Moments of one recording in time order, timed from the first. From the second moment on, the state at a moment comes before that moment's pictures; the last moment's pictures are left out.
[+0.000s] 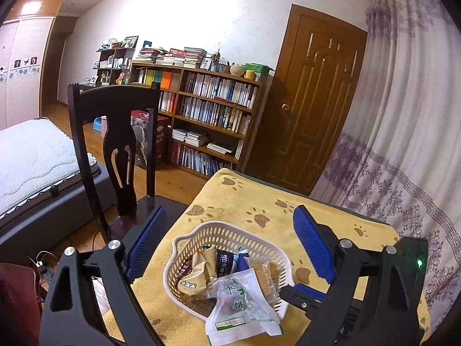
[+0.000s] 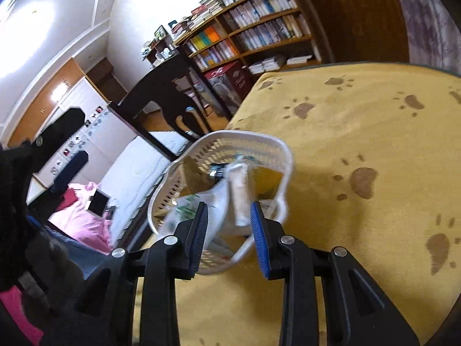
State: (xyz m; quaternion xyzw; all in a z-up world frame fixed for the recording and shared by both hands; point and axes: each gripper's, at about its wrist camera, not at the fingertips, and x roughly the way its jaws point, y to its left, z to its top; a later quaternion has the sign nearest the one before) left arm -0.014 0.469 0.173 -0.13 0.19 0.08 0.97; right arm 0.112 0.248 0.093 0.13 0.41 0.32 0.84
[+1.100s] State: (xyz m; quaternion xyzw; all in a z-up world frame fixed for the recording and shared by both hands) left arm -0.004 0.417 0.167 -0.08 0.21 0.05 0.97; right arm 0.030 0.009 0.031 0.11 0.38 0.07 0.91
